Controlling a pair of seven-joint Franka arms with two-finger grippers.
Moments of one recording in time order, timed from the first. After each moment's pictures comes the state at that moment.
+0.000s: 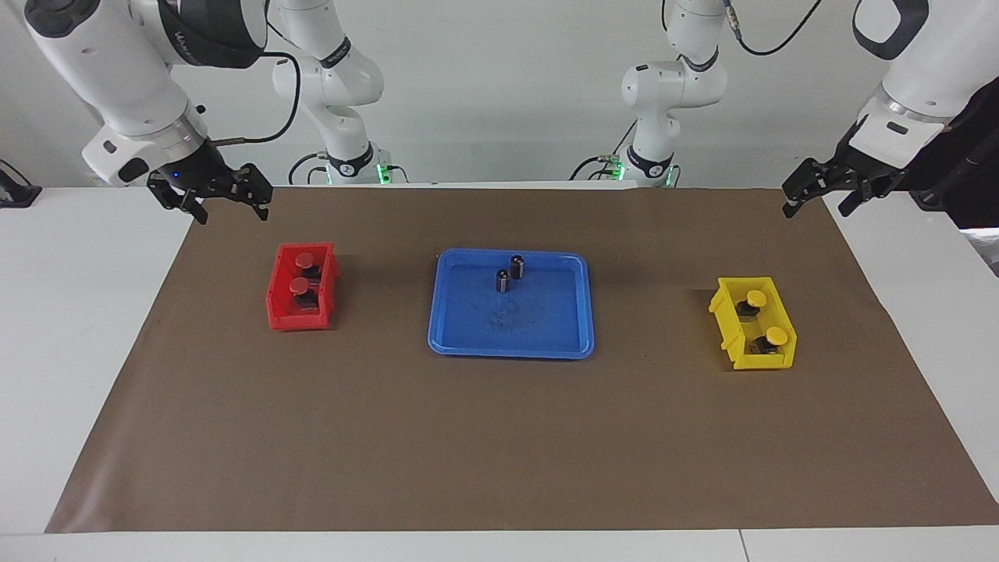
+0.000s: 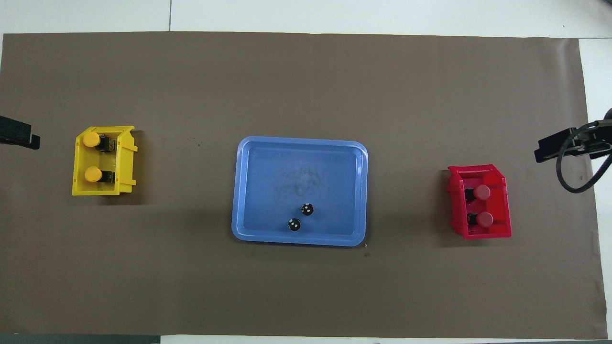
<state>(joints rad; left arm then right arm) -0.02 0.00 0.02 -1.54 -0.02 1.51 0.05 -0.02 0.01 -0.04 -1.60 0.01 1.49 -0.10</state>
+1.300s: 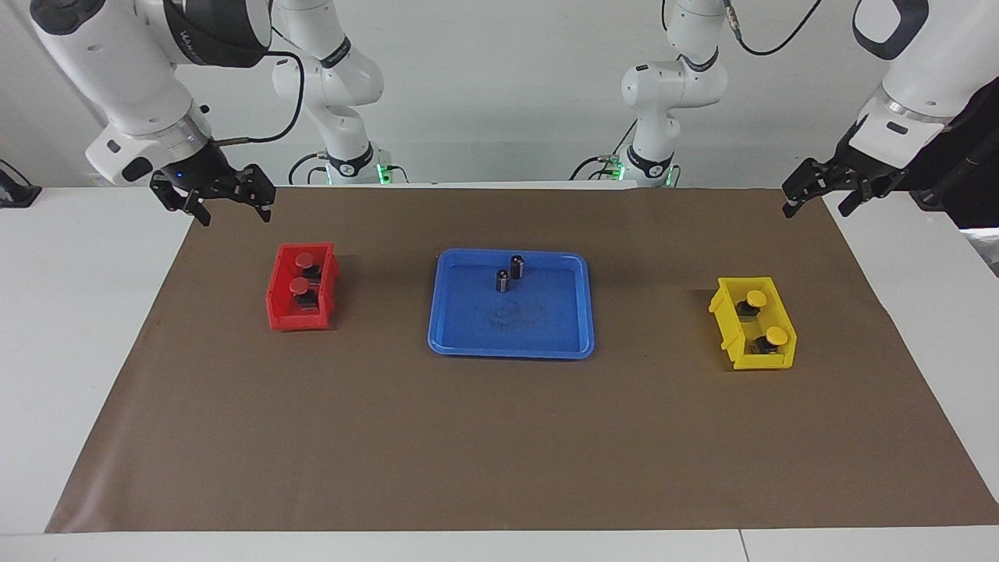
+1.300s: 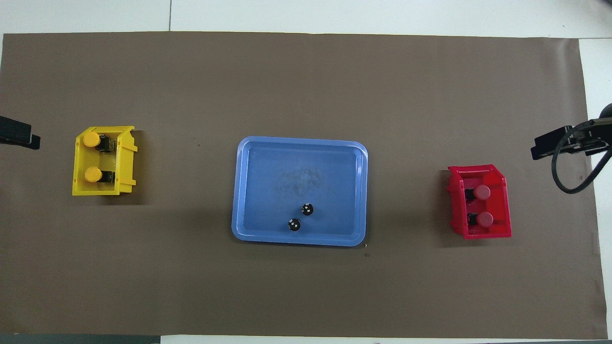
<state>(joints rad) -0.02 0.00 0.02 -1.54 -0.02 1.51 0.05 0.00 0.01 -0.03 -1.60 0.01 1.53 -0.10</state>
